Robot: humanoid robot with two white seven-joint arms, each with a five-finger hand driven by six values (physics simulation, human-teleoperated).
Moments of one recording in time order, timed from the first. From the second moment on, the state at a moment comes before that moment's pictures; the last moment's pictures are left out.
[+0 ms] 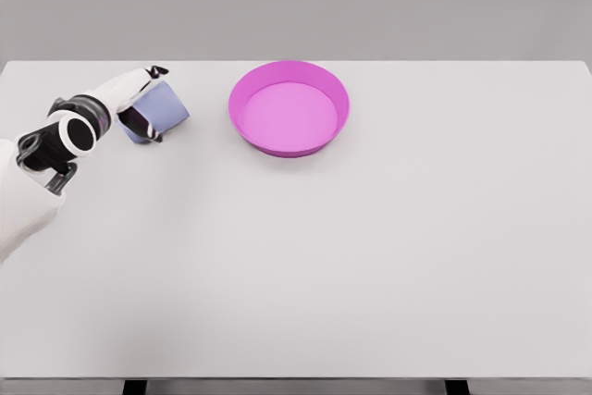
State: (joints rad) left arm -0.68 0.58 -0.69 -1.46 -0.28 0.61 -0.34; right arm 0.01 0.00 -0.07 -0.01 0.08 -0.06 0.07
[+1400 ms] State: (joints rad) left arm -0.70 0.49 -0.68 -1.37 -0.28 0.61 -0.33; right arm 0.01 0.00 -0.07 -0.01 0.08 -0.06 0.07
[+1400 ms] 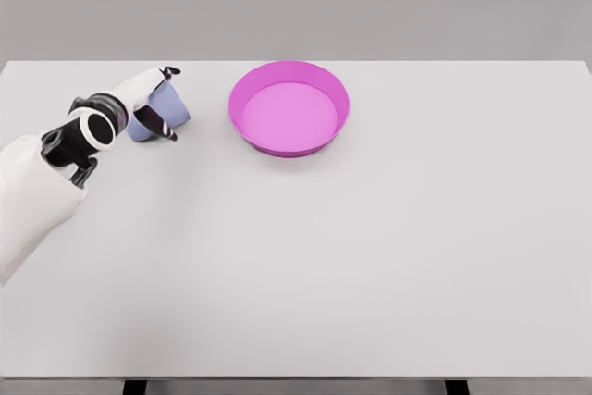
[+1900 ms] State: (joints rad) left arm -0.73 0.46 -0.68 -1.30 -0.28 0.61 -0.33; right arm 0.01 0.00 -0.07 -0.01 0.08 -0.06 0.07
